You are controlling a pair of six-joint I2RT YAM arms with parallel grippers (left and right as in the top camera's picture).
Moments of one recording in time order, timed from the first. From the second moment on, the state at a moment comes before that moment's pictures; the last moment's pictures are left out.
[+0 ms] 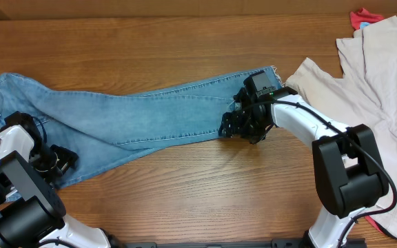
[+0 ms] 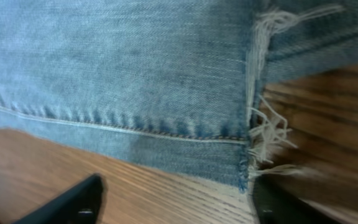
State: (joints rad) left arm 0.60 1.83 1.08 -0.96 -0.09 -0.50; right arm 0.34 1.93 1.20 -0.70 -0.42 0.31
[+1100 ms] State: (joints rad) left arm 0.60 1.83 1.08 -0.96 -0.10 -0.50; right arm 0.33 1.94 1.47 -0.69 -0.25 0.33
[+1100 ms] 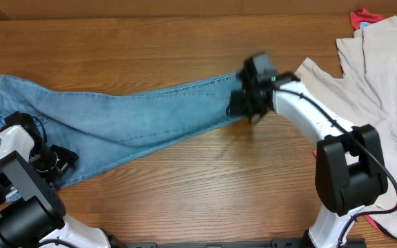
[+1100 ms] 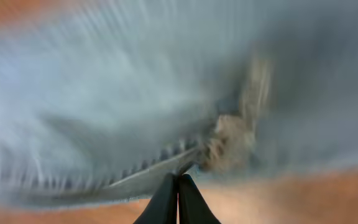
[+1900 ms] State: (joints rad) left arm 0.60 1.83 1.08 -0.96 -0.09 -0.49; right arm 0.02 1.97 1.88 -0.91 -0.02 0.32
